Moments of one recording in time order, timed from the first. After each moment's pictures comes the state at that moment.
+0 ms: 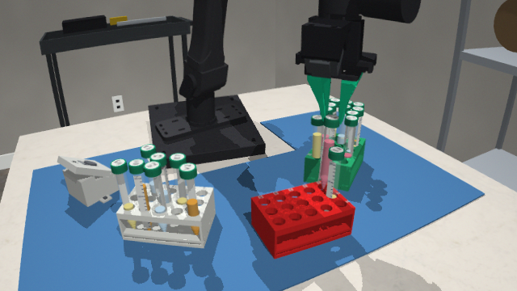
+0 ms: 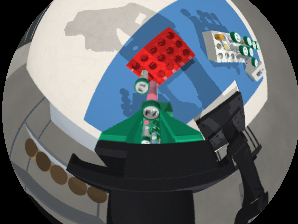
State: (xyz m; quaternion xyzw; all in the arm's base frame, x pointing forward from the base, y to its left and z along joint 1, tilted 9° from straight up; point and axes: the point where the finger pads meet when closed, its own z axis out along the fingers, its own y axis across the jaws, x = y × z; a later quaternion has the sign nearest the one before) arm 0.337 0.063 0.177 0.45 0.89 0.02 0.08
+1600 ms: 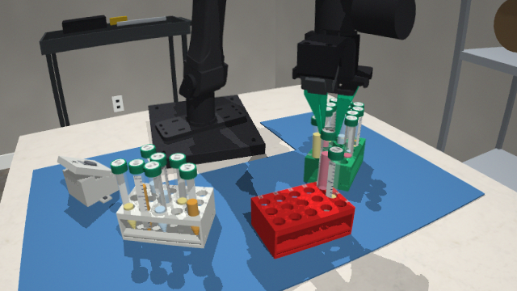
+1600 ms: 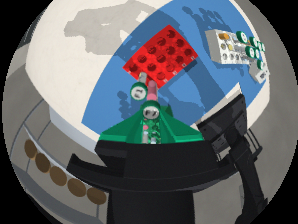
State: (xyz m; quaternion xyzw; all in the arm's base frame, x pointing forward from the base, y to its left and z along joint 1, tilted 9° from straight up) arm 0.337 0.060 0.156 0.45 0.89 0.02 0.08
